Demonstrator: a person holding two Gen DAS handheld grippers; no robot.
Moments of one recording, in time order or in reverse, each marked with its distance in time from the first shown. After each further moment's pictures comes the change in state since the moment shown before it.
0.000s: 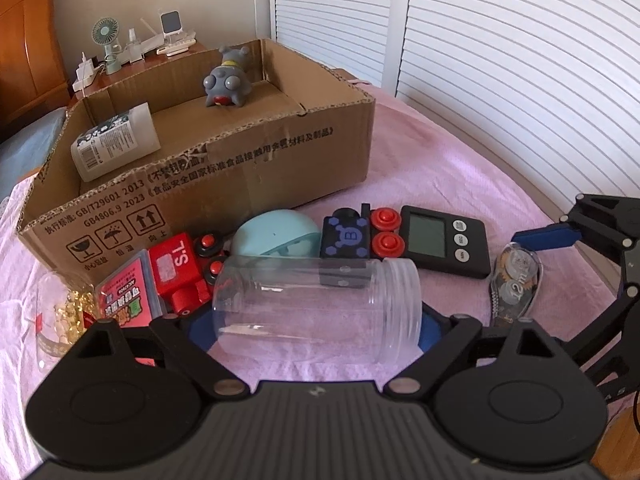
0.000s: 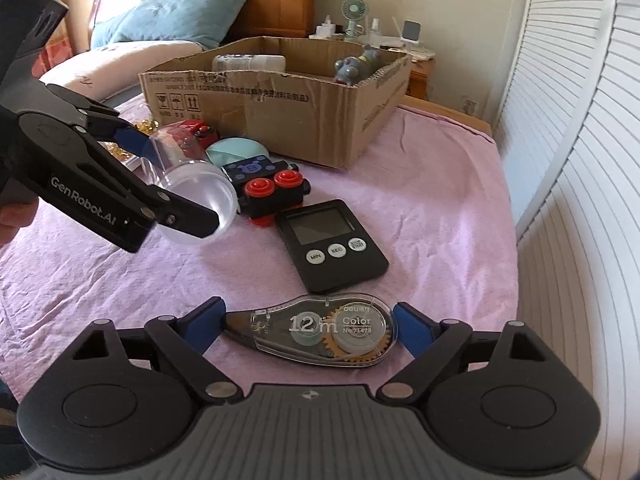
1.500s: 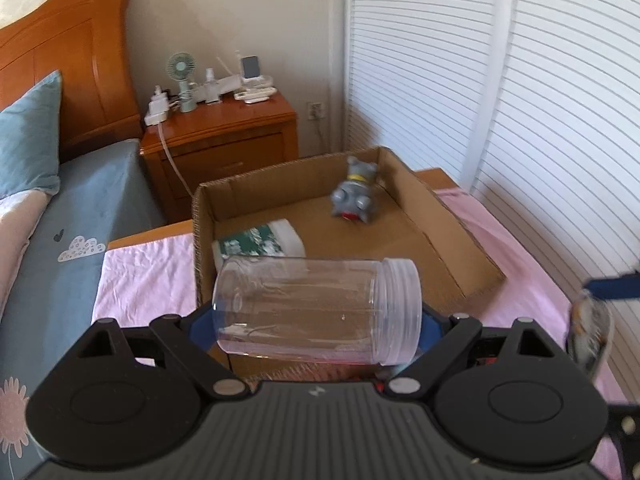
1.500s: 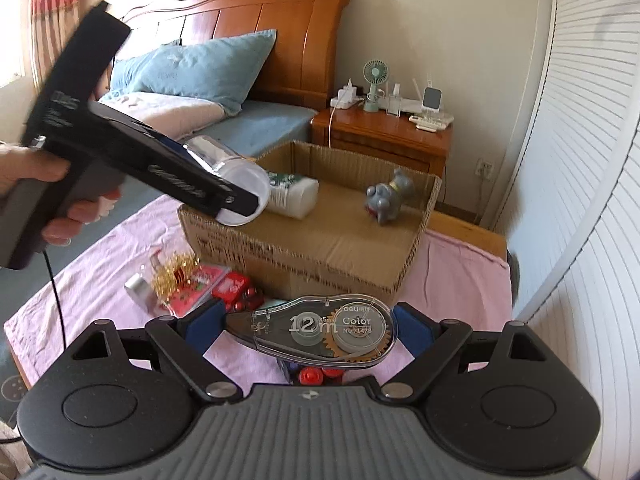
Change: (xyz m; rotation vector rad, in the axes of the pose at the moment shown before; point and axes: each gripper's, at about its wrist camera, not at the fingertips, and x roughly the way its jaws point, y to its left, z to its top) left arm -0.047 0.099 0.092 -0.115 -0.102 0.147; right arm -0.043 0.028 0.127 -0.029 -0.120 0.045
